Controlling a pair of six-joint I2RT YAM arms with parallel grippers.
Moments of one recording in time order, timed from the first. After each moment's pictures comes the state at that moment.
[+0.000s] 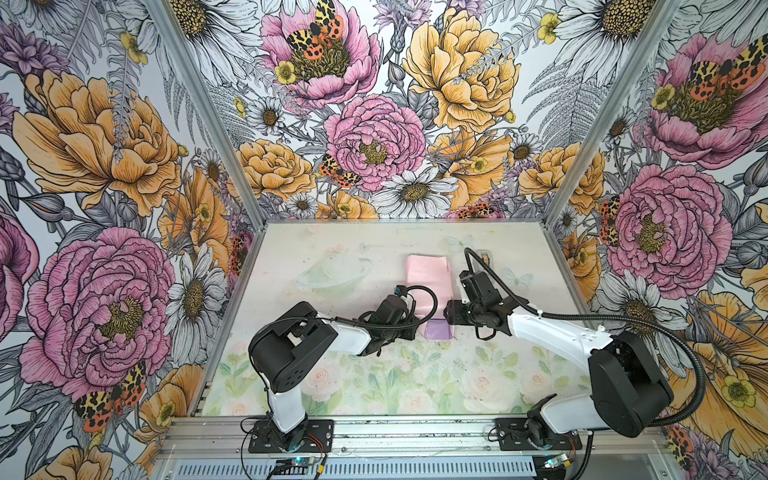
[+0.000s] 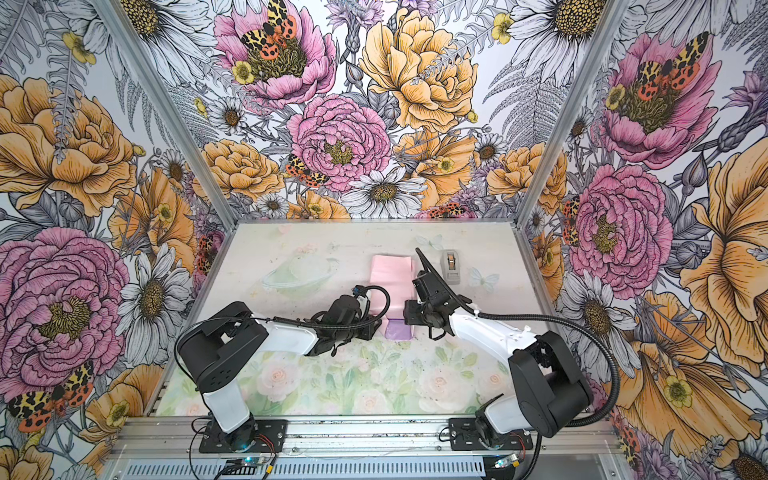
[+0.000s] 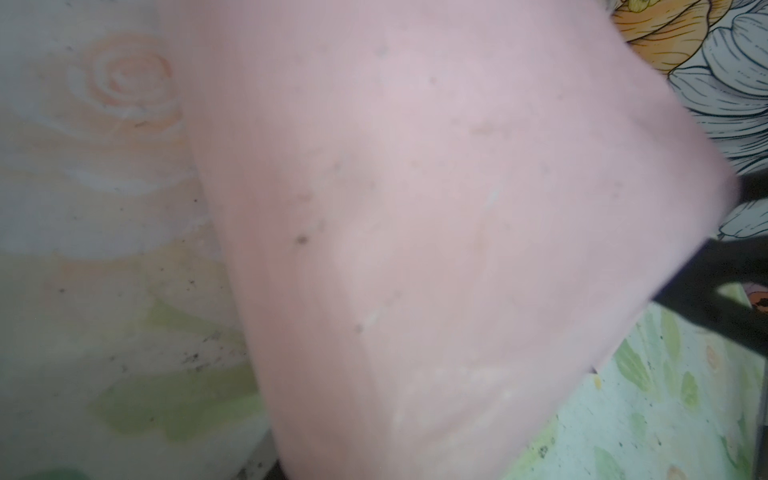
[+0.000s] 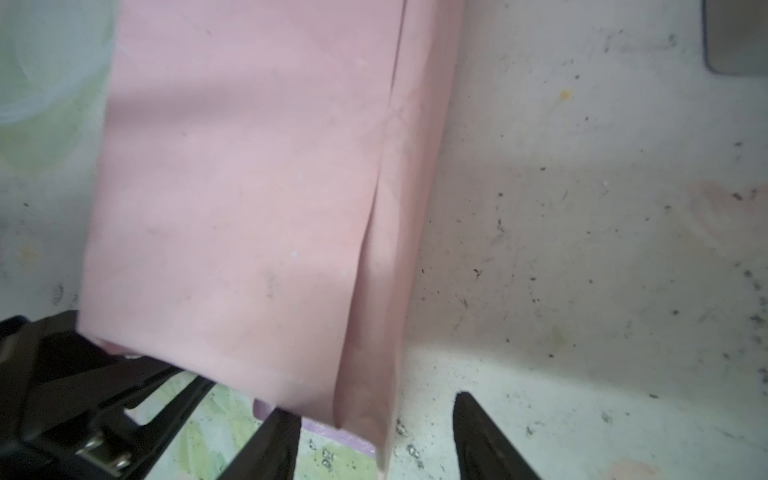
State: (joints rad) left arm -0.80 1.79 0.74 0.36 0.06 -0.57; right arm 0.49 1.38 0.82 -0.40 -0.08 0.48
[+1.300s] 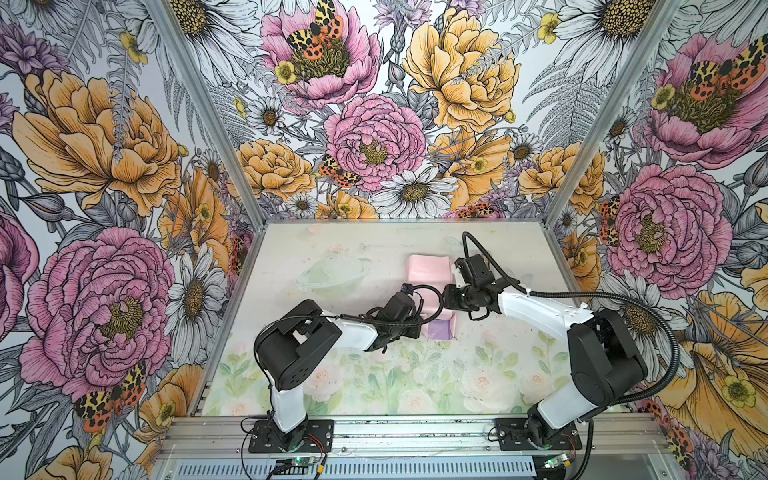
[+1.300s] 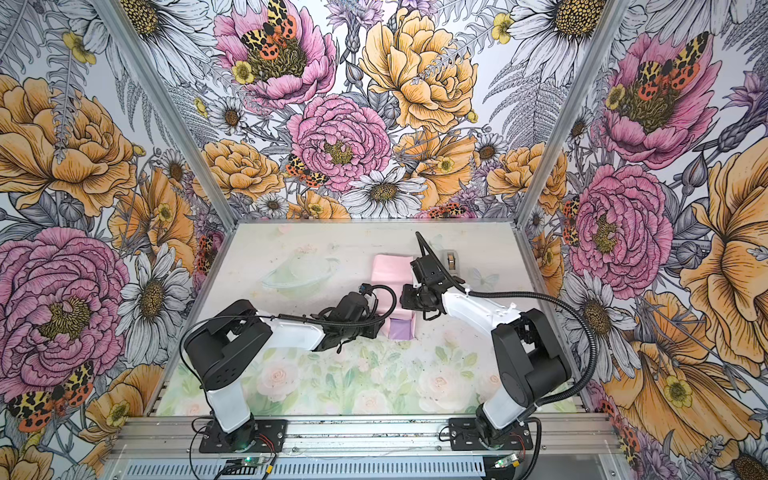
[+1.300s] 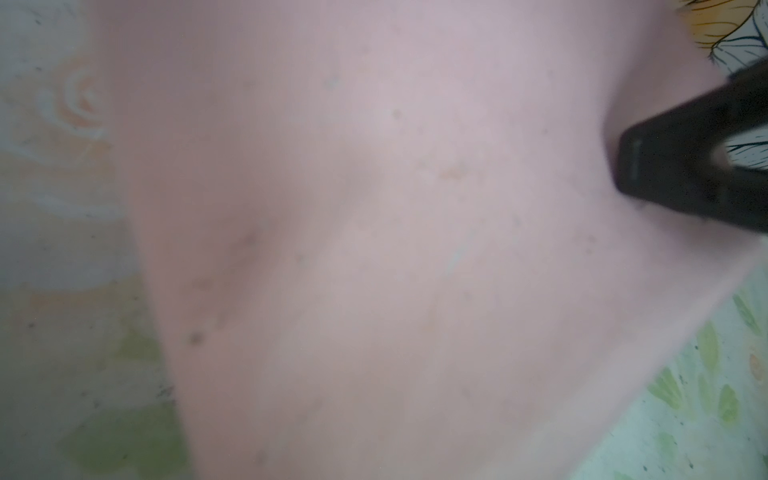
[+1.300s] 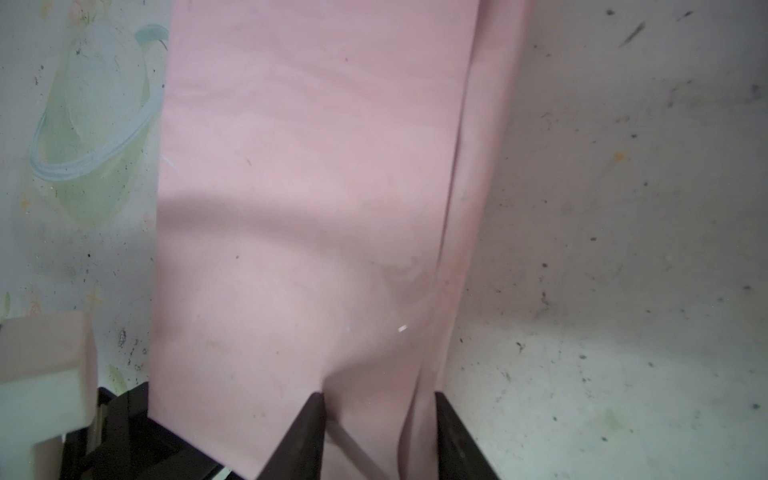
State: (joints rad) left arm -0.82 1.83 0.83 0.26 0.01 -0.54; right arm 0.45 1.59 1.00 -0.43 -0.17 0.50
